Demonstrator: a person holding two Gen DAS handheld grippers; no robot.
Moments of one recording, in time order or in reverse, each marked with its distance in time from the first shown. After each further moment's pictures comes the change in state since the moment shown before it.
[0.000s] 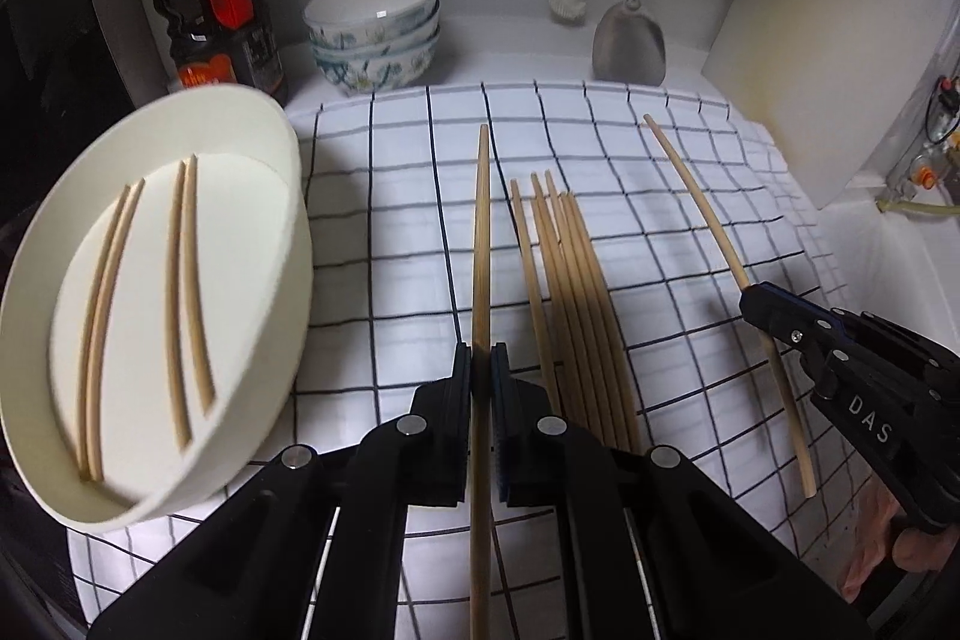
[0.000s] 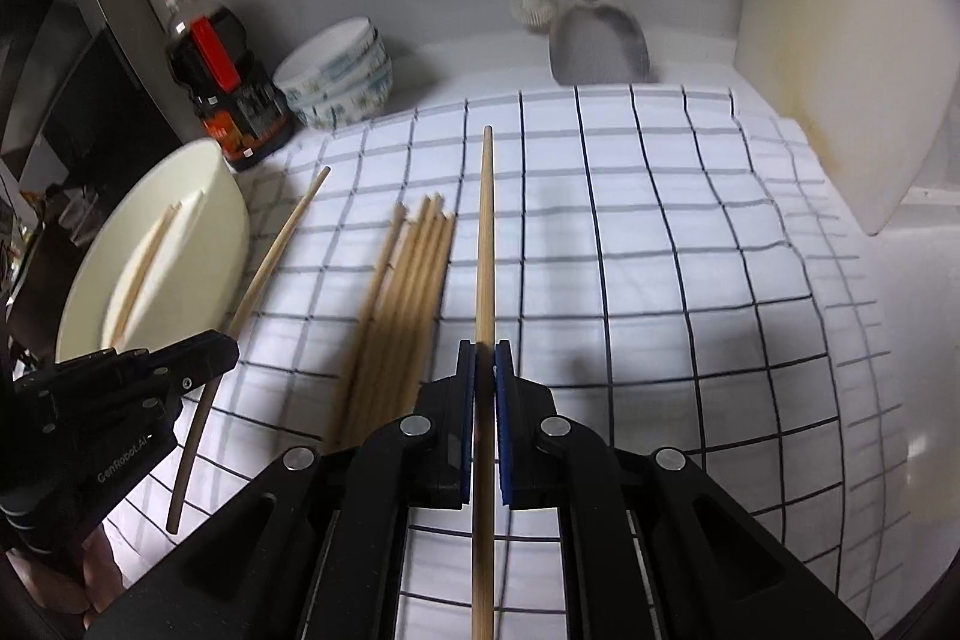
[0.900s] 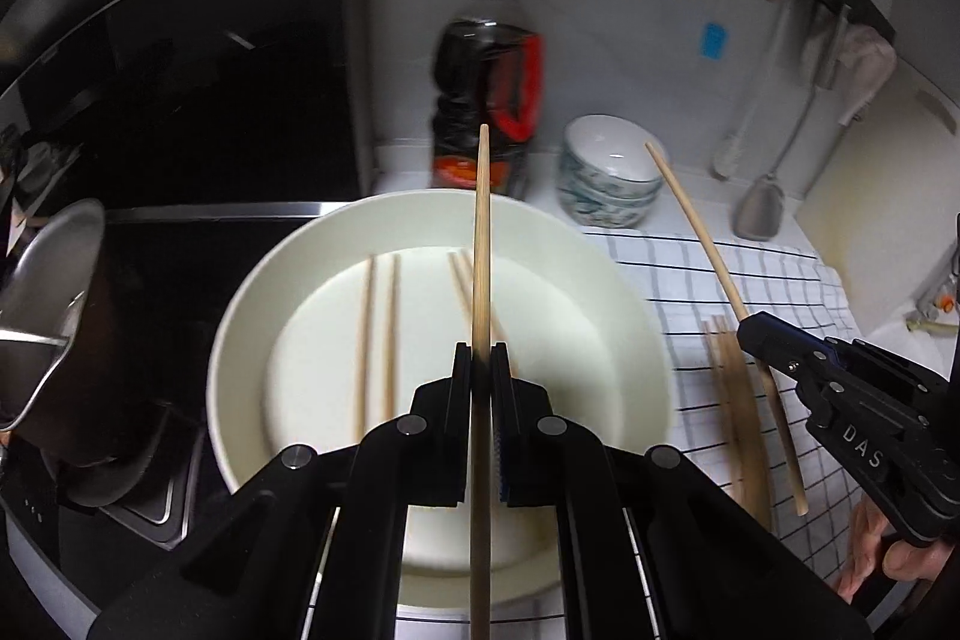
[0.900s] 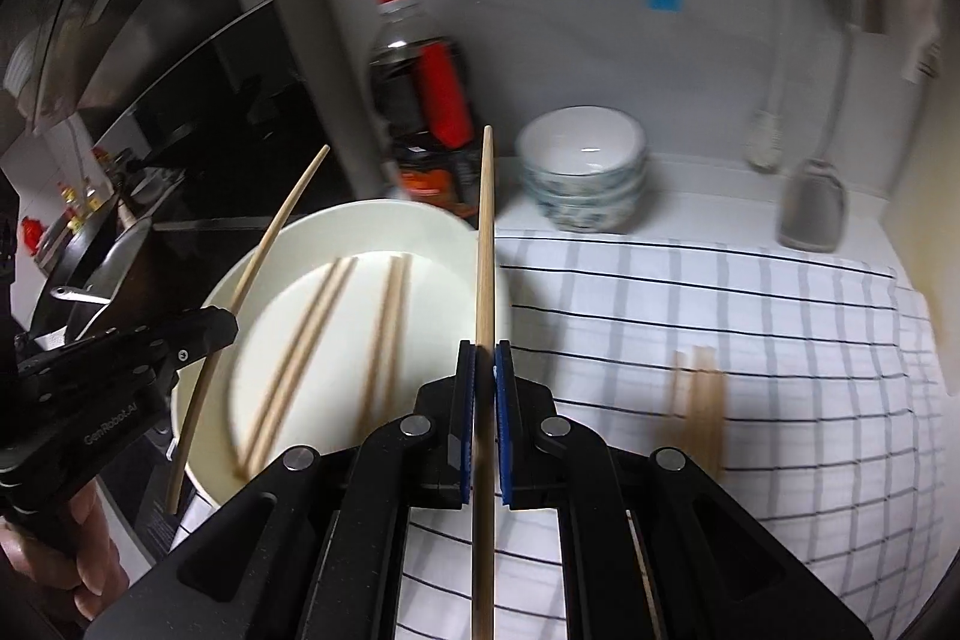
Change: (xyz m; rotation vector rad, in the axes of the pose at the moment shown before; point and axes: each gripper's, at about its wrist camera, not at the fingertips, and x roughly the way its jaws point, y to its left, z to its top) left arm -0.090 0.183 0.019 -0.173 -0.160 0.113; right arm 0.003 0.192 0.060 -0.184 -0.076 0.145
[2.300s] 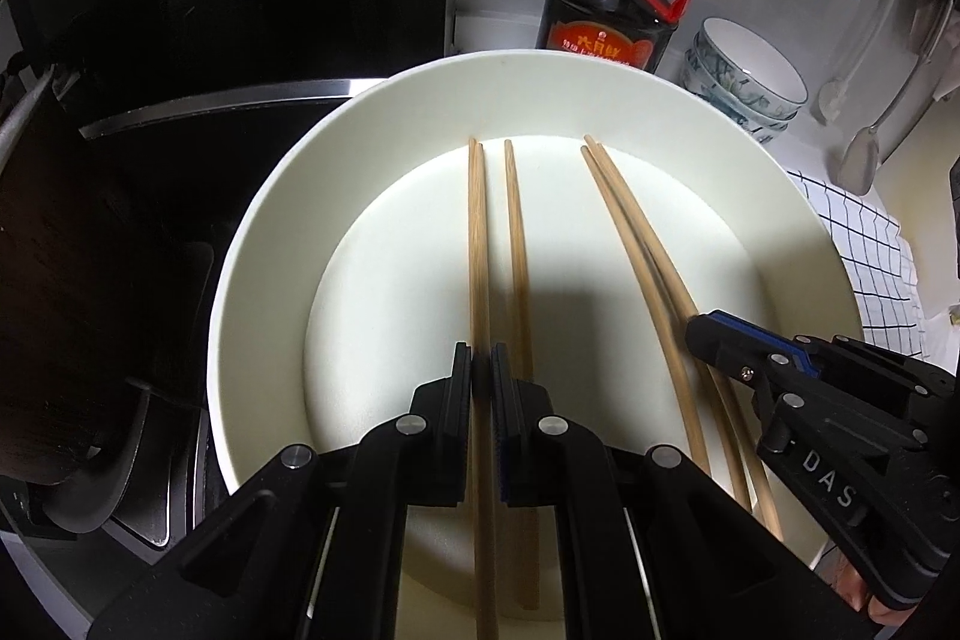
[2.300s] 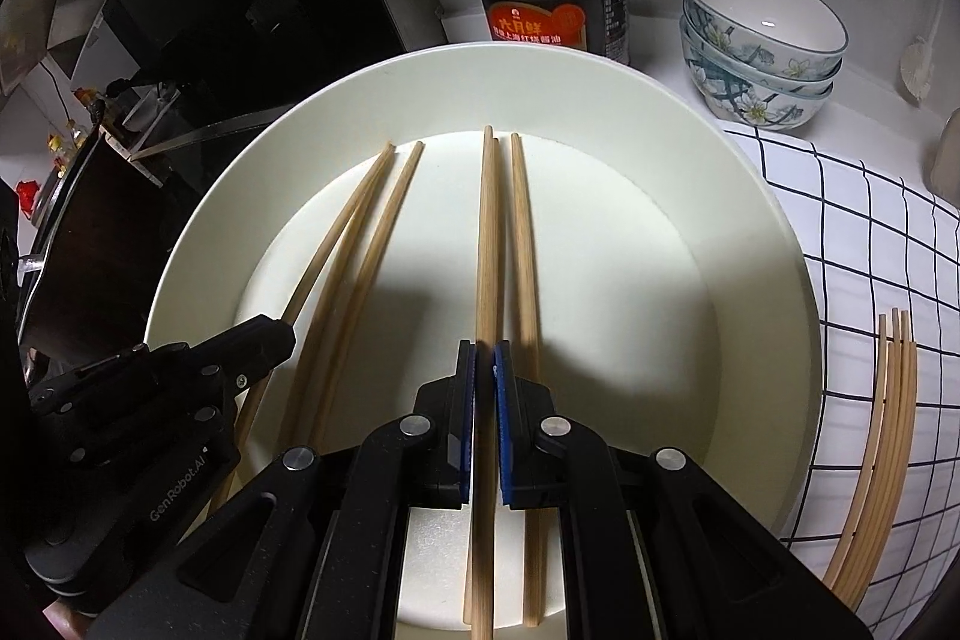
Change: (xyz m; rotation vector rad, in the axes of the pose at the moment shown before) left arm 0.095 0.065 -0.021 -0.046 0.207 0.037; right arm 0.132 0.070 -0.010 0.014 0.273 0.039
